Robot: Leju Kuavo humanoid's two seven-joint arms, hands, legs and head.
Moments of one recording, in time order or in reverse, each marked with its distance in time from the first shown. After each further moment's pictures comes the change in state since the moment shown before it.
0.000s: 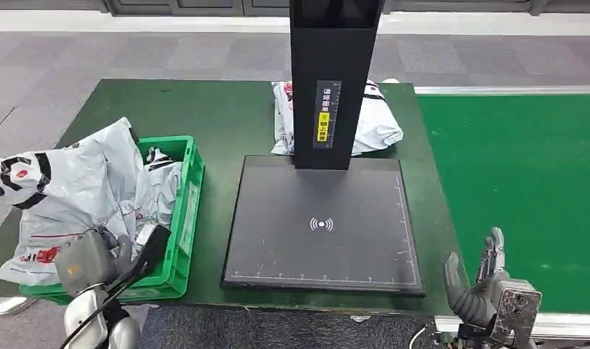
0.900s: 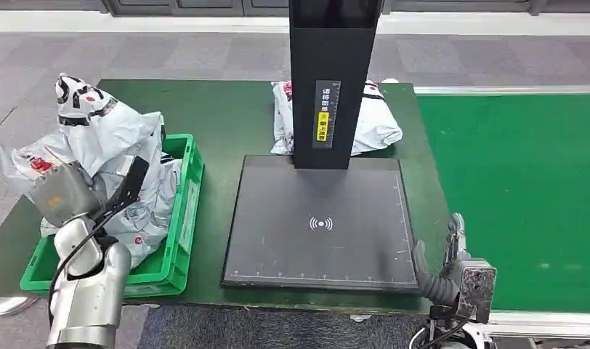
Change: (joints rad) left arm -0.375 0.123 0.056 0.316 -0.112 0.083 0.079; right arm -0.088 -0.113 0.181 0.157 -0.078 -0.117 -0.019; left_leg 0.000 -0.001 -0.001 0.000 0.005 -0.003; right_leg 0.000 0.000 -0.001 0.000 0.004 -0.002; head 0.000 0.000
